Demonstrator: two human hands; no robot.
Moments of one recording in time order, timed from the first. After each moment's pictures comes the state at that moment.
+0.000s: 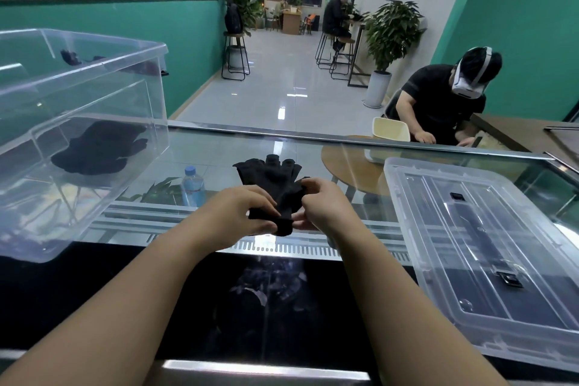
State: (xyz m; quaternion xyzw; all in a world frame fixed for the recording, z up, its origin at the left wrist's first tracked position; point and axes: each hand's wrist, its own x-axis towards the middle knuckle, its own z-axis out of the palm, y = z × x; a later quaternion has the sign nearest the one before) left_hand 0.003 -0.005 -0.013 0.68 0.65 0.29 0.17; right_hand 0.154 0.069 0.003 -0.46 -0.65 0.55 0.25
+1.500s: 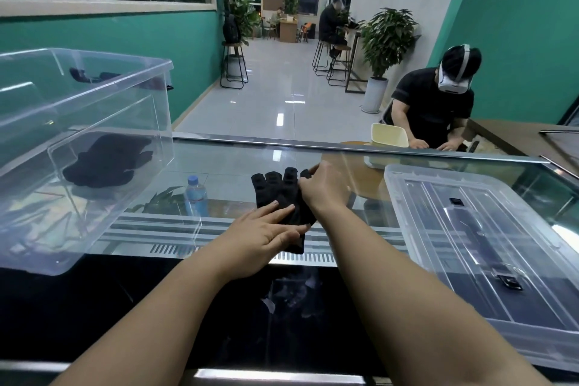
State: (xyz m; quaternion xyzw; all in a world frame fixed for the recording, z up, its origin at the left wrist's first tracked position) left_hand 0.022 -0.005 -0.025 0.74 0.65 0.11 0.16; right_hand 0.120 0.126 -0.010 -0.62 -0.71 0.20 0.28
